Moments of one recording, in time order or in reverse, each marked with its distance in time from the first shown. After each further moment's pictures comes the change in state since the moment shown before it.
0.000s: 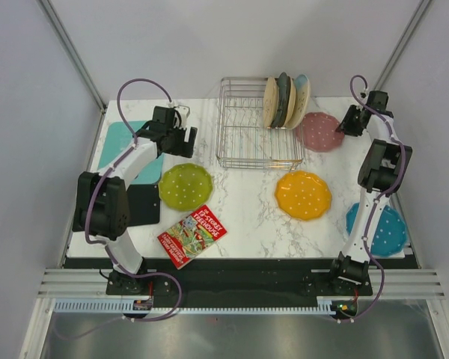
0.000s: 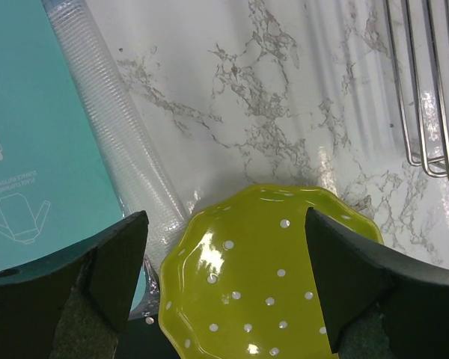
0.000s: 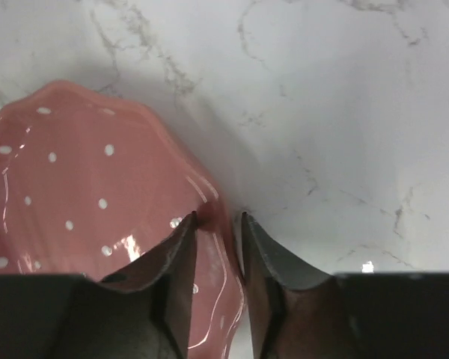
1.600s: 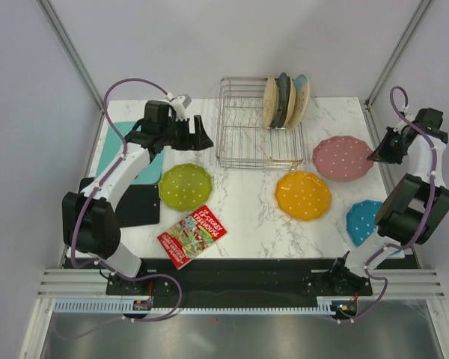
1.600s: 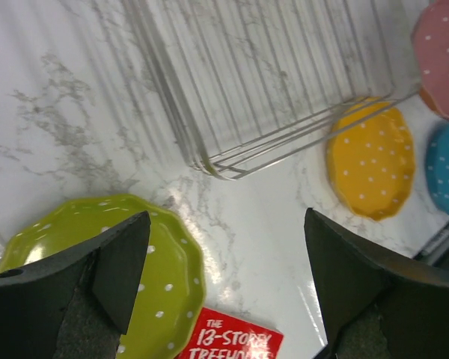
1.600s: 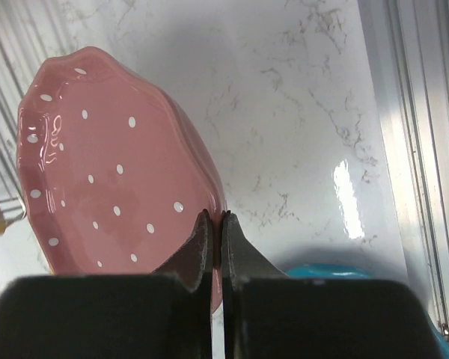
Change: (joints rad) left arm -0.028 -0.162 -0.011 0.028 0.356 -0.268; right arm -0.218 -0.726 -0.625 -0.235 -0.072 -0.176
